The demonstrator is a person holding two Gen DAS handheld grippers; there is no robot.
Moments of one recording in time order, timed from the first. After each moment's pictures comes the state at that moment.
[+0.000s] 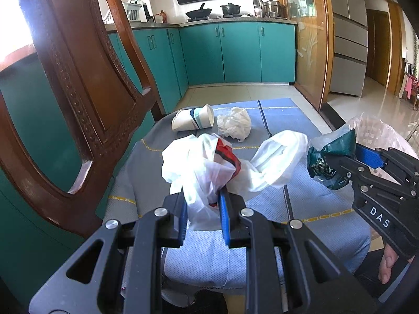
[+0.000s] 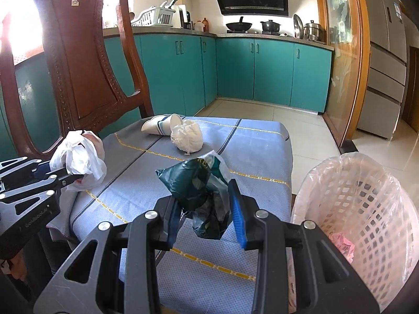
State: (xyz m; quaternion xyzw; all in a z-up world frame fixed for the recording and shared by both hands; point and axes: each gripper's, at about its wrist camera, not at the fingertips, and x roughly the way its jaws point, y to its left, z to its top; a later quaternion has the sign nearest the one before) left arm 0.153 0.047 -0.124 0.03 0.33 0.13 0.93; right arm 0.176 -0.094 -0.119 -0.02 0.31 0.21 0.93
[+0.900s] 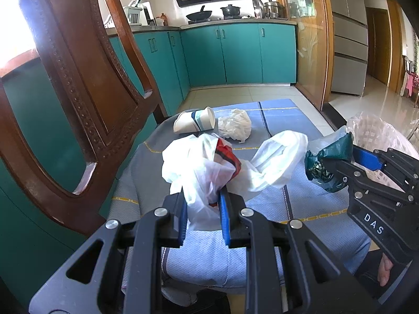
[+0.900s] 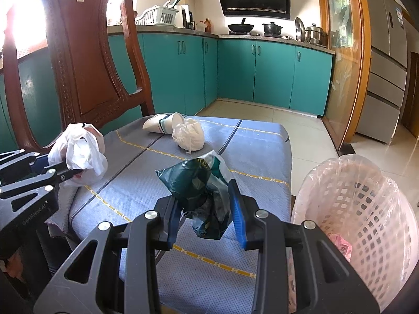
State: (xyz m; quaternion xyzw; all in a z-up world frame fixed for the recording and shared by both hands) left arm 0.149 0.044 -0.122 0.04 0.33 0.13 0.93; right arm 0.171 -0.089 -0.117 -0.03 0.30 0.21 0.93
